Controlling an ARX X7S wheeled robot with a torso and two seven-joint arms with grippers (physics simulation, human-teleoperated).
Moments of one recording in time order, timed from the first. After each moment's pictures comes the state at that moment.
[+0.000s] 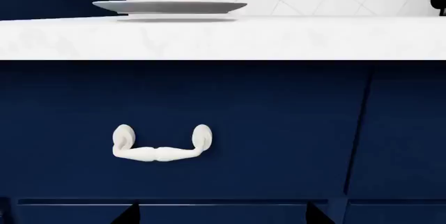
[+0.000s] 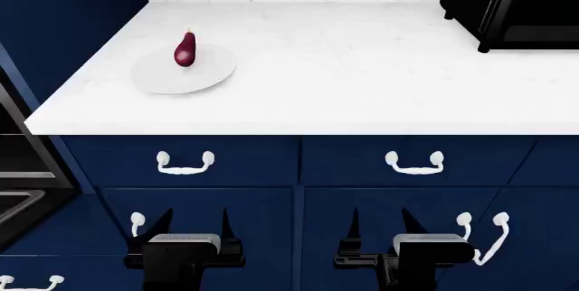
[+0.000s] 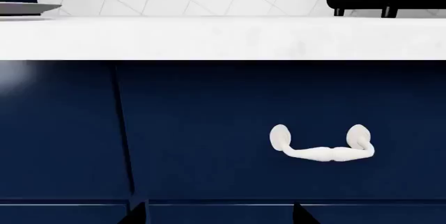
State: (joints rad) left arm 0.00 0.00 0.00 0.00 0.00 0.00 0.00; right arm 0.00 0.00 0.00 0.00 0.00 0.00 0.00
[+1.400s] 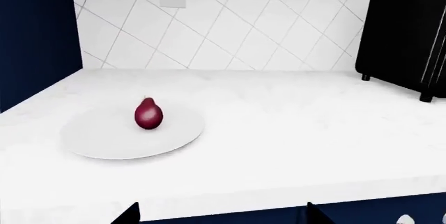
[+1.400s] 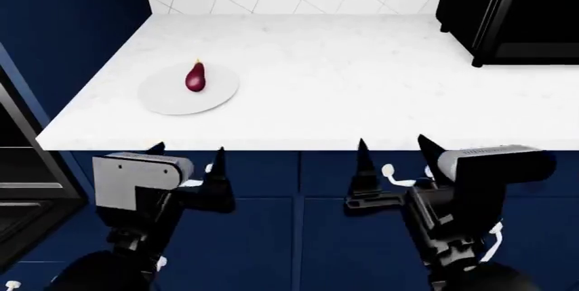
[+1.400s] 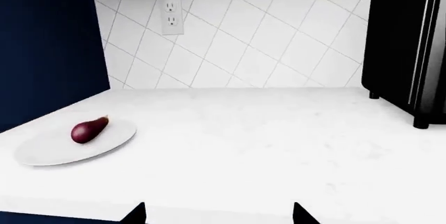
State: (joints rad) left arm -0.25 -0.23 0.00 0.64 -0.42 -0.85 -0.09; right arm 0.28 0.20 0.05 -0.86 0.50 1.05 0.20
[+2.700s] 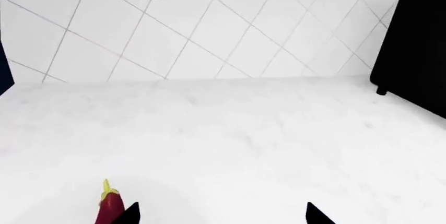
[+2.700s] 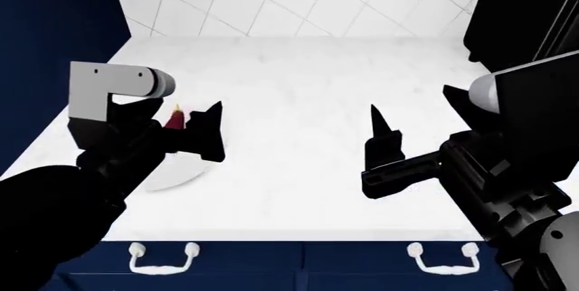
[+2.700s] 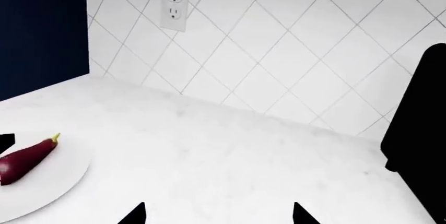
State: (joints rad) left arm -0.75 -0.30 -0.19 0.57 -0.93 -1.46 -0.29; right arm 0.94 0.62 -0.05 -0.73 1.94 1.30 1.27
